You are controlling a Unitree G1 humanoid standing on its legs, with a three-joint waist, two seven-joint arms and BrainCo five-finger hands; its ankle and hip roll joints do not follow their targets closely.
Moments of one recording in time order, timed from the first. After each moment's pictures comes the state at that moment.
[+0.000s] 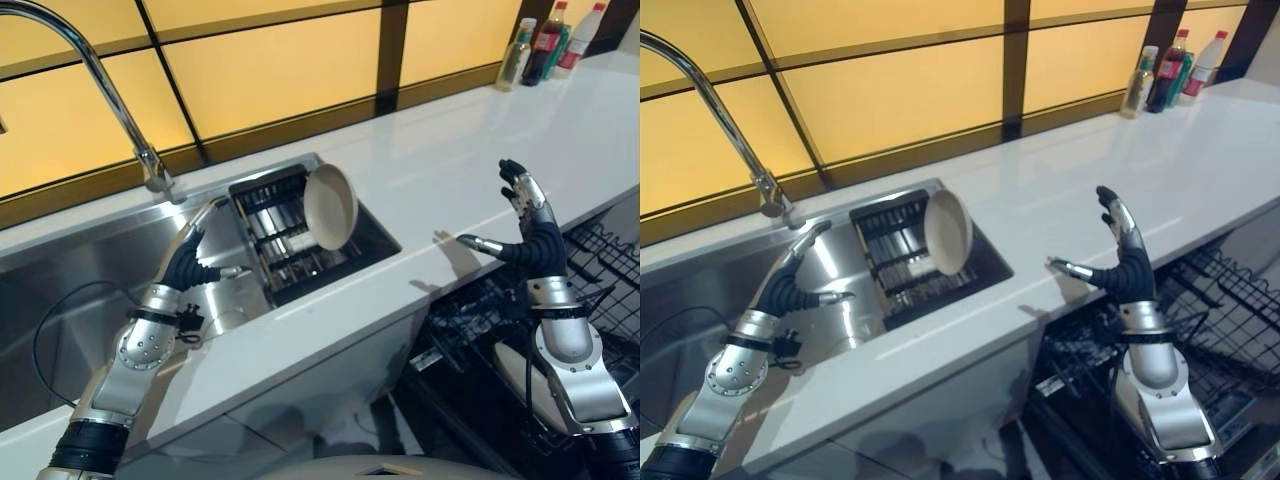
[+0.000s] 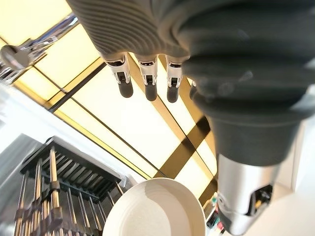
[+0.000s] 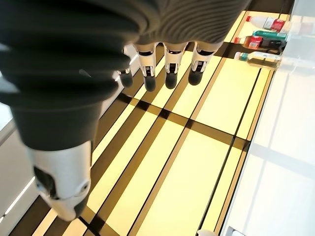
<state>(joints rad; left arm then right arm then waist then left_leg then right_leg) 0.02 0.66 -0.02 0.02 0.18 -0.38 0.15 0.08 -0.58 -0.02 -0.28 0.11 -0.24 -0.19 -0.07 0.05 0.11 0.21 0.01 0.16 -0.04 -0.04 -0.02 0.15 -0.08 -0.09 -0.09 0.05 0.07</state>
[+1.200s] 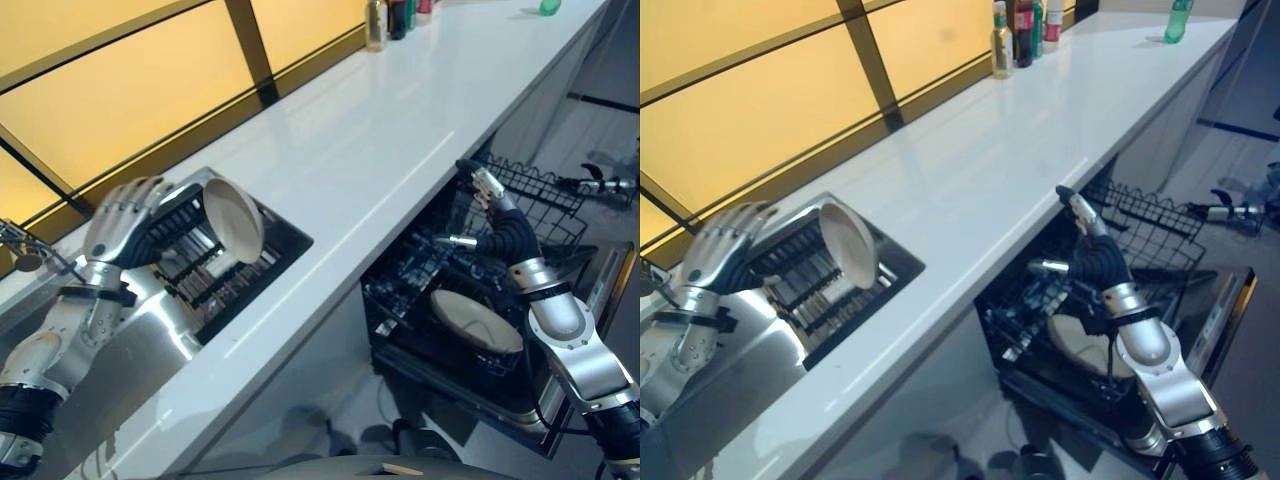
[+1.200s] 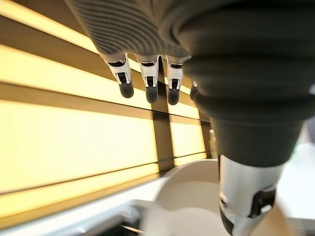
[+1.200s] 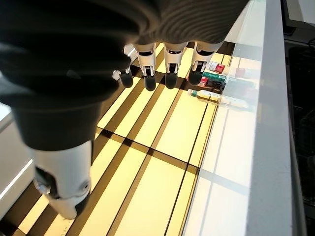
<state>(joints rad) -0.08 1.01 -0.11 0.27 0.62 -0.15 0.53 -0.03 -0.73 0.11 -0.25 0.23 -0.19 -0.12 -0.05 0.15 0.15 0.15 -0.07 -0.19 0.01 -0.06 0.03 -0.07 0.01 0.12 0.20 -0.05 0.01</state>
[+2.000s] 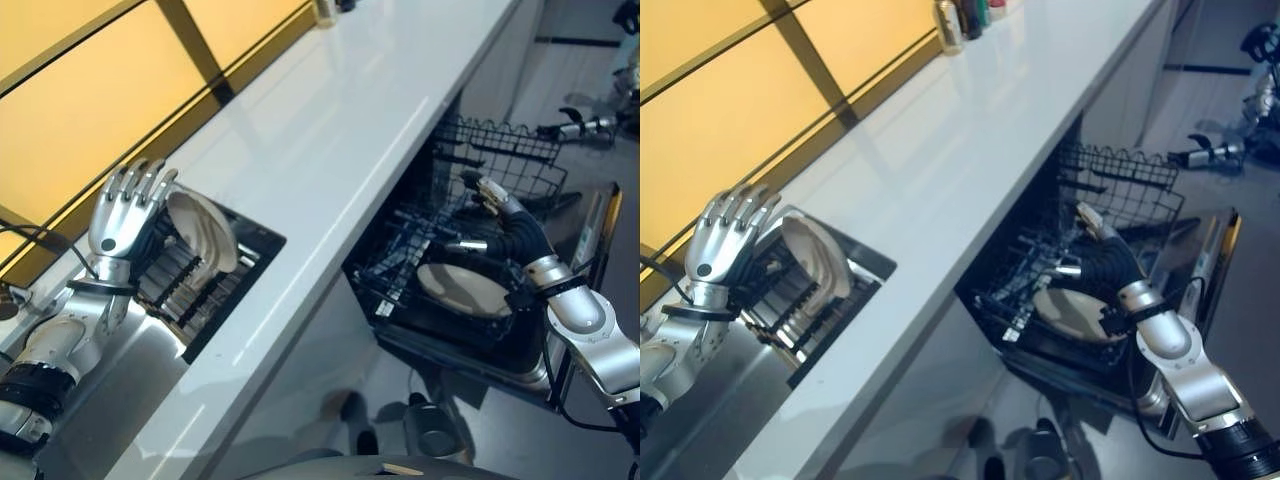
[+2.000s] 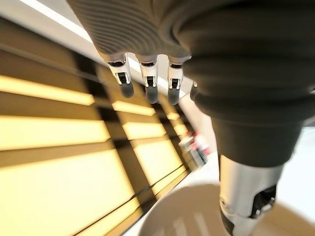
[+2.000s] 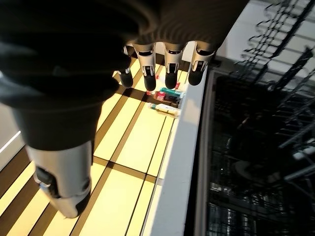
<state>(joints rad) -0.26 1.01 -0.35 0.34 0.75 -0.05 0.85 -0.04 -0.88 0.11 -0.19 0.27 -0.16 -0.04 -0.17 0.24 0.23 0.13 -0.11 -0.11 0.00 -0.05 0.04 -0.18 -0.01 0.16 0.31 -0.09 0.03</state>
